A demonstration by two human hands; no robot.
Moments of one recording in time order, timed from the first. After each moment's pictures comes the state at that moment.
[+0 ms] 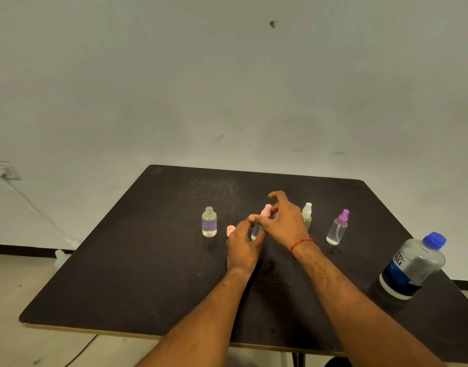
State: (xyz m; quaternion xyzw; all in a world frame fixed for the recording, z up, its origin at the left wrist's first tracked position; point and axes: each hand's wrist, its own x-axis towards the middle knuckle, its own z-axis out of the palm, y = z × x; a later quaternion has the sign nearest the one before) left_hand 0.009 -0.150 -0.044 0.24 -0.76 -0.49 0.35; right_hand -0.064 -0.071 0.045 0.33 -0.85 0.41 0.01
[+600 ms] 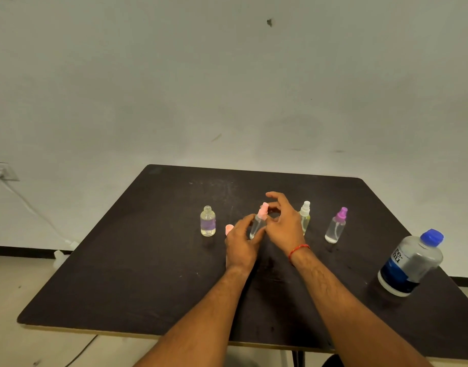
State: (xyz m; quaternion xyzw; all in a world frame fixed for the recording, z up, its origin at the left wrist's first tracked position) left_hand 0.007 -0.153 -0.047 0.22 -0.75 -0.51 0.35; right_hand -0.059 -0.067 0.028 0.32 -0.78 0.53 0.01
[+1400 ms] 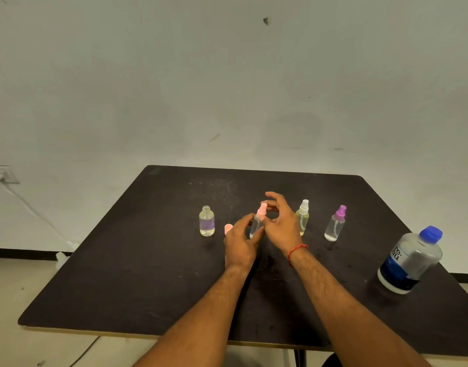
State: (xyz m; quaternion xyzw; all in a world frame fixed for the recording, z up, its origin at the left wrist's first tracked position) left_hand 0.006 -0.154 -0.050 0.22 -0.76 -0.50 0.35; right_hand -0.064 -0.070 0.019 0.32 -0.77 0.56 0.00
